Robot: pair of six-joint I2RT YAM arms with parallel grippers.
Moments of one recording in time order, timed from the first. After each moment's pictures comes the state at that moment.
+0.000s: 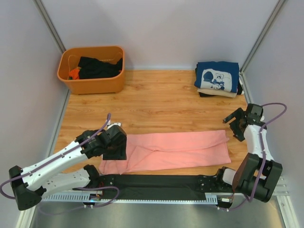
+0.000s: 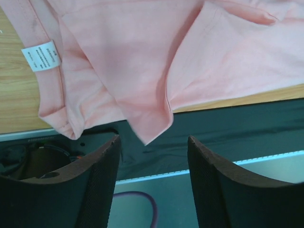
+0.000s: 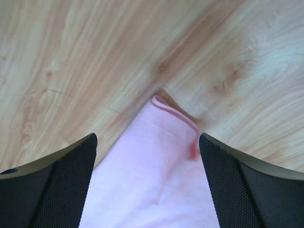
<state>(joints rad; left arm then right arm) -0.91 0.91 0.84 -1.15 -0.14 -0.88 -0.38 1.22 0.76 -0.56 -0.06 0.59</state>
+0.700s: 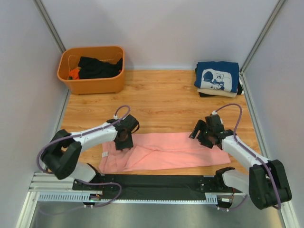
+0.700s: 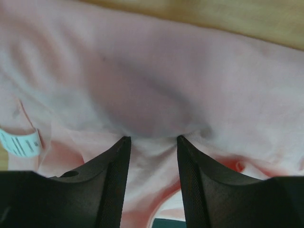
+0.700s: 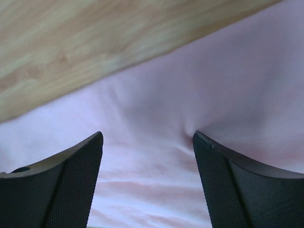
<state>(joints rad) -0.71 1.42 0.73 -0.71 -0.21 -0.90 0.23 1.15 0.52 -0.38 -0.06 0.73</state>
